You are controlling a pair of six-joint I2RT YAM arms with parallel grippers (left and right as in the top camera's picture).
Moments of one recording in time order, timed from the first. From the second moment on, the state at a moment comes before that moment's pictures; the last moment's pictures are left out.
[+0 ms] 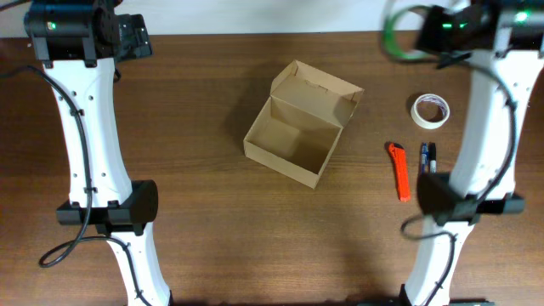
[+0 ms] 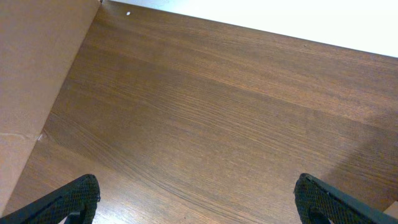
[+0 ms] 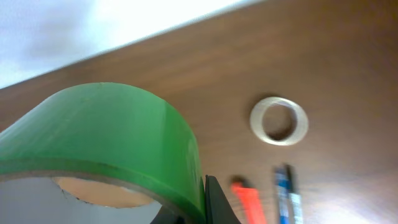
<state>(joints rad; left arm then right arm) -0.02 2.22 2.92 -1.68 -0.37 -0.20 0.05 2.22 2.97 -1.69 0.03 0.28</state>
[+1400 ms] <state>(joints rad) -0.02 2.22 2.92 -1.68 -0.37 -0.20 0.46 2.41 2.48 -1.58 0.01 0.21</state>
